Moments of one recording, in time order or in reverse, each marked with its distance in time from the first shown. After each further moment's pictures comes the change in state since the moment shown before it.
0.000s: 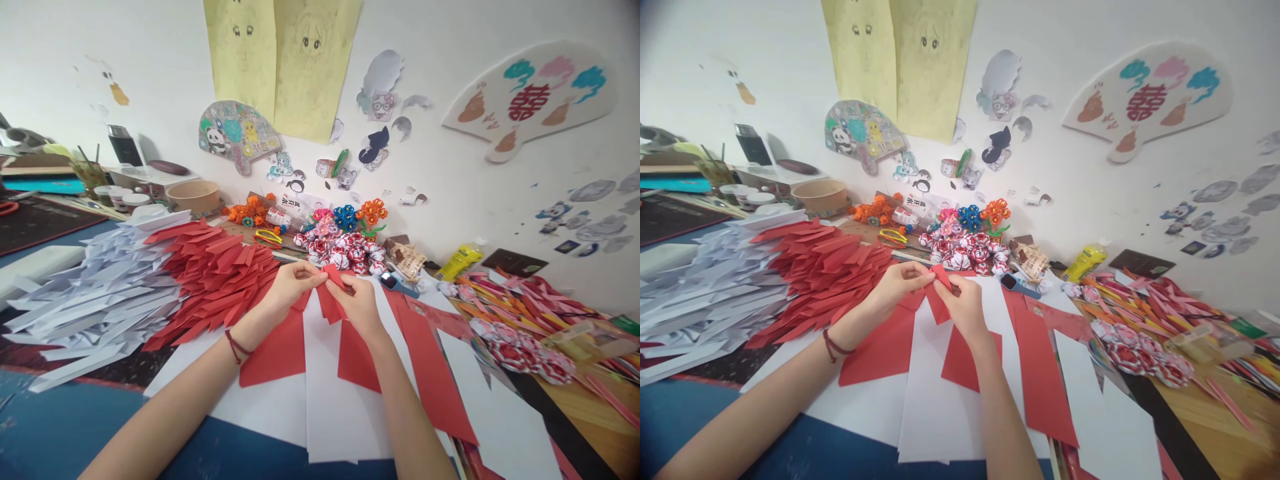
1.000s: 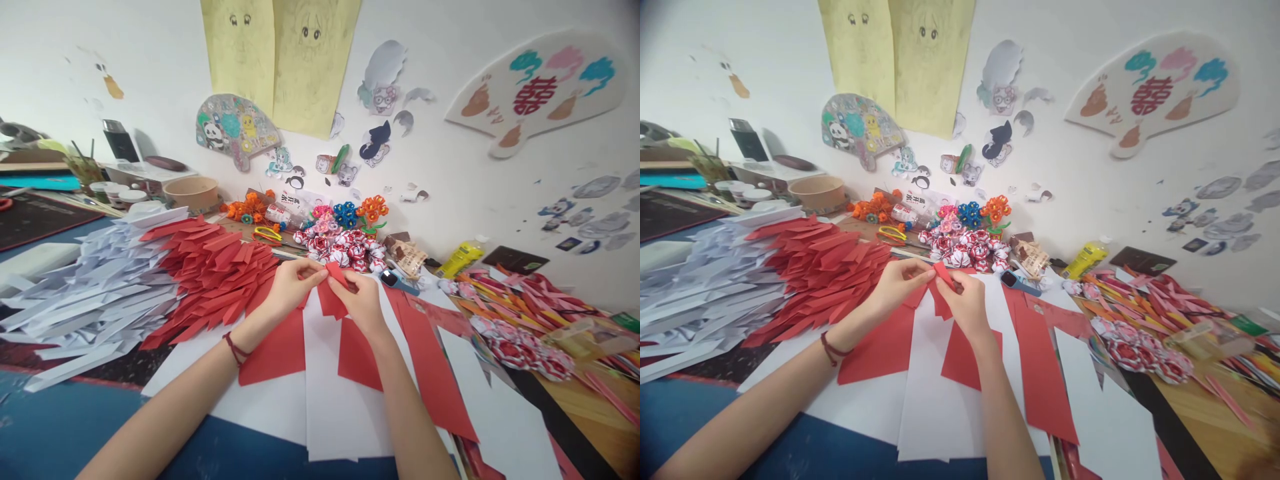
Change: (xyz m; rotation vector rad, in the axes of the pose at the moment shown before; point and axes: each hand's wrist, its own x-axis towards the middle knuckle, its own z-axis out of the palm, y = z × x) left_hand 0.005 -0.010 -0.004 0.334 -0.019 0.279; right_hand 0.000 -0.002 -0.002 -0.086 0.054 -0.042
